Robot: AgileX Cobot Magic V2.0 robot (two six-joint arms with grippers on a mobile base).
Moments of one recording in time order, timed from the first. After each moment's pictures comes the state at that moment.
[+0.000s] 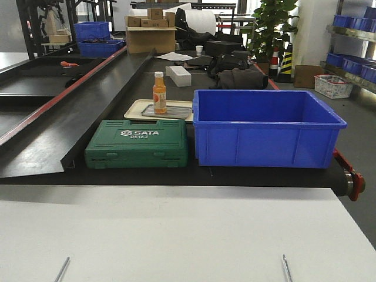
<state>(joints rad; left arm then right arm) -0.07 0.00 -0.05 0.00 -0.21 -0.05 0.11 0.00 0.01 -0.03 -0.04 0.06</state>
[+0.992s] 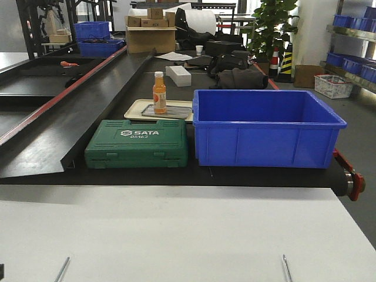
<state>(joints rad) -0.07 0.97 -0.47 0.00 0.11 -0.05 0.11 0.94 -0.30 0.00 0.01 0.11</state>
